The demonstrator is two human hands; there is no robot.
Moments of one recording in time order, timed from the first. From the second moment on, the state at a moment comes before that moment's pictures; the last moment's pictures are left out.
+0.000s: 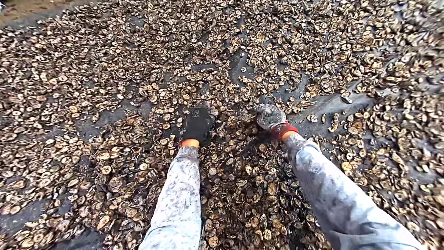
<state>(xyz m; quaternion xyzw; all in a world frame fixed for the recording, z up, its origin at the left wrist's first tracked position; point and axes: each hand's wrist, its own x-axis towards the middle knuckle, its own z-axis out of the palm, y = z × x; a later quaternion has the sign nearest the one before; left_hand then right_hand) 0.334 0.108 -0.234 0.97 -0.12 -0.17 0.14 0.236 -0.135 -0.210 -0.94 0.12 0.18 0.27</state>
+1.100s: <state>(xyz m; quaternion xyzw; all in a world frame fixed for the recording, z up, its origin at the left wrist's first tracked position) 0.253 0.003 -0.232 0.89 -0.32 -0.27 0.20 0.247 -0.326 -0.200 -0.86 0.25 0.05 0.45</state>
